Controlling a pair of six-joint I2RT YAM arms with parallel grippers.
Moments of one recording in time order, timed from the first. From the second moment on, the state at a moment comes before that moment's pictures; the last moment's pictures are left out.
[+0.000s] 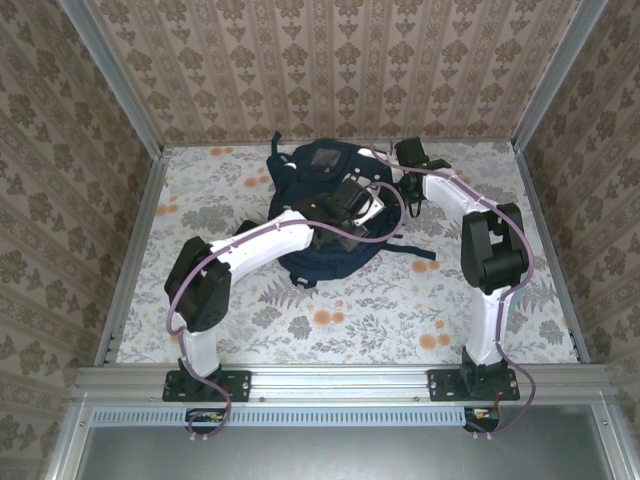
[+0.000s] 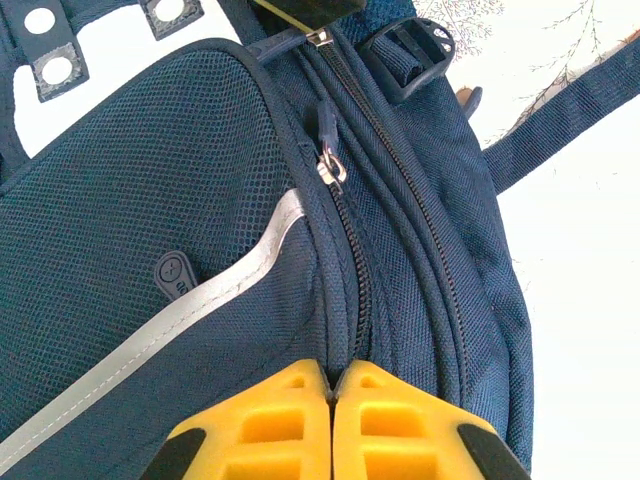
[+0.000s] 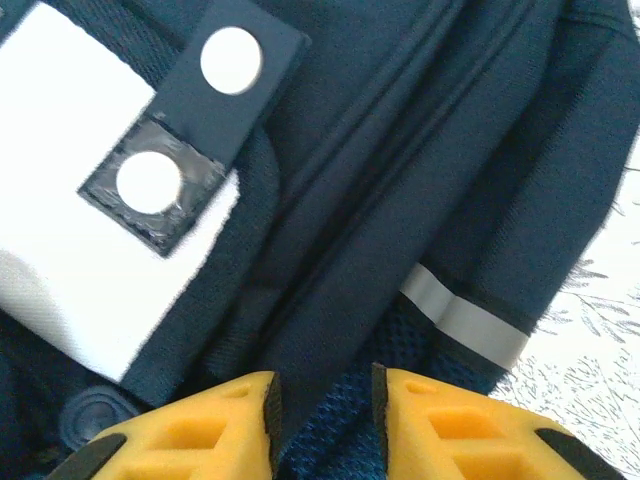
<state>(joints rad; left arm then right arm) -0.91 1.87 1.53 -0.59 -0.15 0.12 0.22 2.02 1.58 -0.61 -0.01 0.04</state>
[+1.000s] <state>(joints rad) -0.89 1.69 1.32 -0.52 -0.15 0.12 0.23 2.02 1.65 -0.82 -0.38 -0.19</state>
